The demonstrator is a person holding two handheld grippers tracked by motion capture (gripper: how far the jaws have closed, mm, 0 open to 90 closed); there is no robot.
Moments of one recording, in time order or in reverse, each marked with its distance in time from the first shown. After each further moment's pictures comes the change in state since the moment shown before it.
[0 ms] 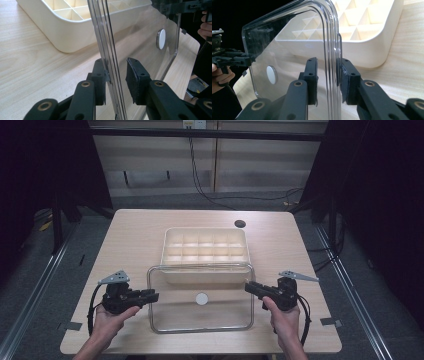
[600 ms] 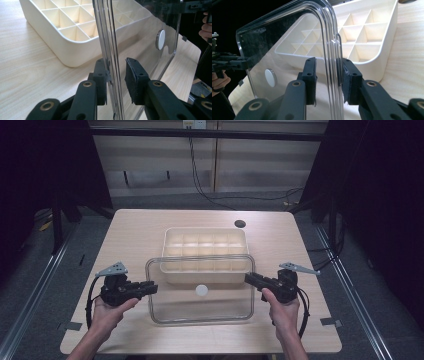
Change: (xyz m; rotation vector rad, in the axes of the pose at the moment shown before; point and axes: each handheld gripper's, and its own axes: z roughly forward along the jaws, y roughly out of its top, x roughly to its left) left arm 0.002 0.020 -0.004 -0.035 0.012 0.018; right arm 0.008 0.022 0.001 -0.046 -0.032 -0.022
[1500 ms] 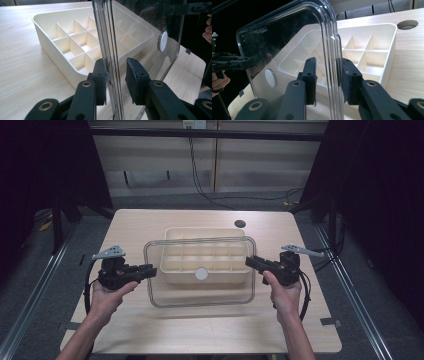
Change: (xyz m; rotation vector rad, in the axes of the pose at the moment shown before) left arm 0.003 0.043 -0.007 -0.051 0.039 0.026; right arm 0.006 0.045 0.002 -0.038 0.006 -0.039
